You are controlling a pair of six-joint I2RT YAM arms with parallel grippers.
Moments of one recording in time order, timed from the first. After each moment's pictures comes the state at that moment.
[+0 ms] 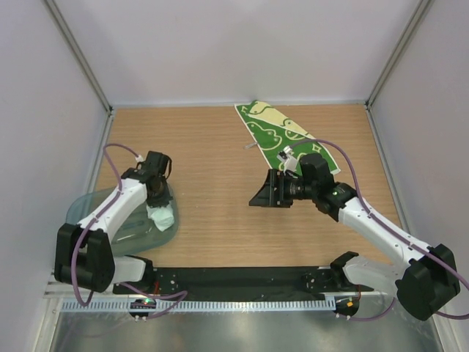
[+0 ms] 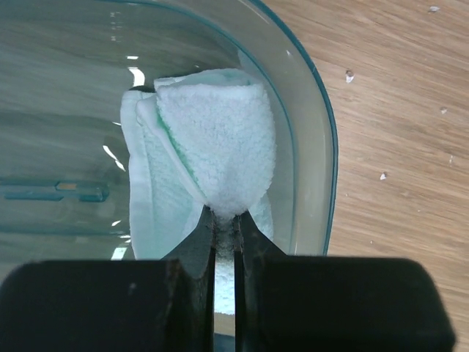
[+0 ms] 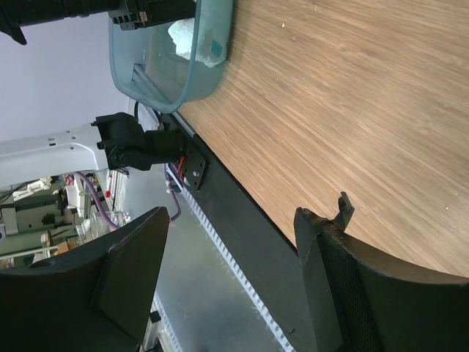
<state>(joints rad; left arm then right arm) -0.24 1.33 0.89 -0.79 -0.21 -0.50 0.53 1.08 0.76 -0.26 -0.64 0.69</state>
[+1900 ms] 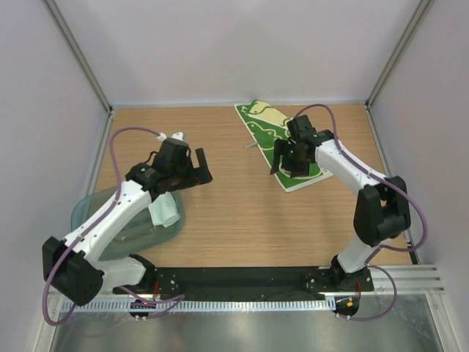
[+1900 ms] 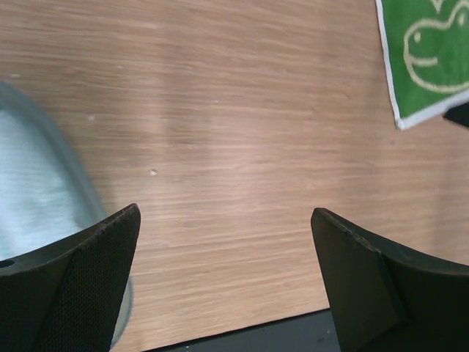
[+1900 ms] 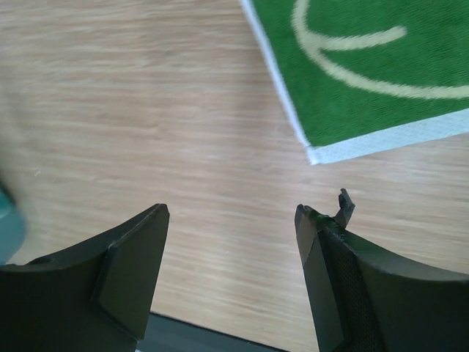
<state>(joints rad) -0.47 1.17 1.06 -0.70 -0.10 -0.65 0.36 1.59 1.26 -0.72 -0.13 0.48</state>
